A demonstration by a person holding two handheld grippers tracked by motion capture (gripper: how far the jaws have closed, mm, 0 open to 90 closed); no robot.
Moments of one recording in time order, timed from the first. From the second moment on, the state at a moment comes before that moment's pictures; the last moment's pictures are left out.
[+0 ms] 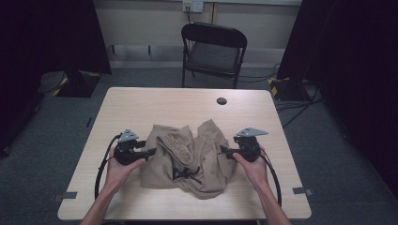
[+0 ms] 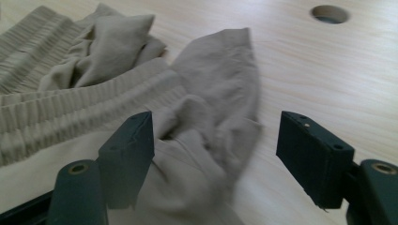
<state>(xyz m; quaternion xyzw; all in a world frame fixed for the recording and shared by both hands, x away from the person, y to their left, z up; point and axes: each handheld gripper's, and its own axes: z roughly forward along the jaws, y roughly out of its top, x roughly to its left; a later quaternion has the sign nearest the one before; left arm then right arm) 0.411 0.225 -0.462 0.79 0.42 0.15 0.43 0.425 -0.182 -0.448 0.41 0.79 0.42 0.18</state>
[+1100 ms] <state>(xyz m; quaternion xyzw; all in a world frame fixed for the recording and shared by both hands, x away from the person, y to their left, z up) 0.372 0.220 -0.488 0.84 0.38 0.13 0.37 0.389 -0.183 -0.478 0.39 0.83 0.37 0.13</state>
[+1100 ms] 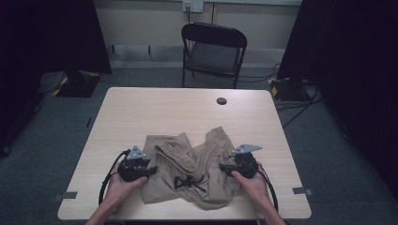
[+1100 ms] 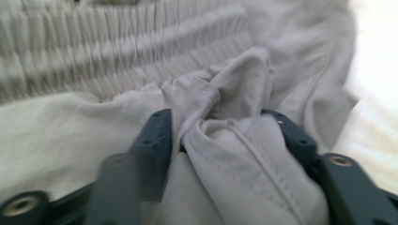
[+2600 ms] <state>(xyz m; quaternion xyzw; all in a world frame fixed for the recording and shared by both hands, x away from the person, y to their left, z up) 0.455 0.165 -0.497 0.79 0.38 0.09 0.47 0.444 -0.151 -0.482 0.37 0.82 0.42 0.10</state>
